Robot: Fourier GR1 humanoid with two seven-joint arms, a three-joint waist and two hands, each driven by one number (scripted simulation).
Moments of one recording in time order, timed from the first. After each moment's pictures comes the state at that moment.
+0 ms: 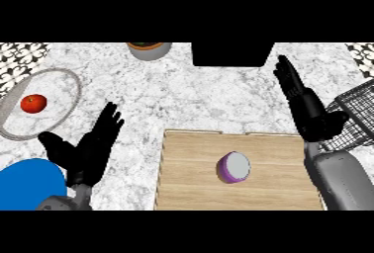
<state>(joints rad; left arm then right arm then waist) -0.07 0.27 -0.30 -1.61 0.43 0.36 0.18 -0.35 -0.30 0.16 -1.44 -0.12 -0.11 -0.06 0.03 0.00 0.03</state>
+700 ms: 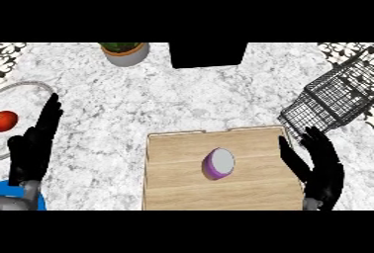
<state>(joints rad) -0.06 0.55 -0.21 -1.55 0.18 0.40 0.09 0.08 -0.05 0.01 -1.52 -0.06 -0.71 0.06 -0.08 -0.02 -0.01</state>
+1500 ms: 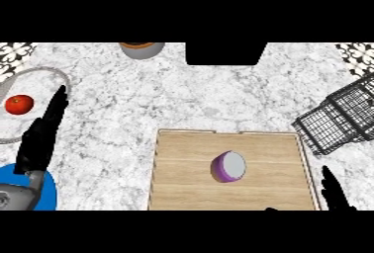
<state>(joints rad) -0.13 0.55 -0.23 -1.49 0.13 0.35 0.06 0.41 -0.34 0.35 -2.03 0.35 -0.59 0.78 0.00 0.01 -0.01</state>
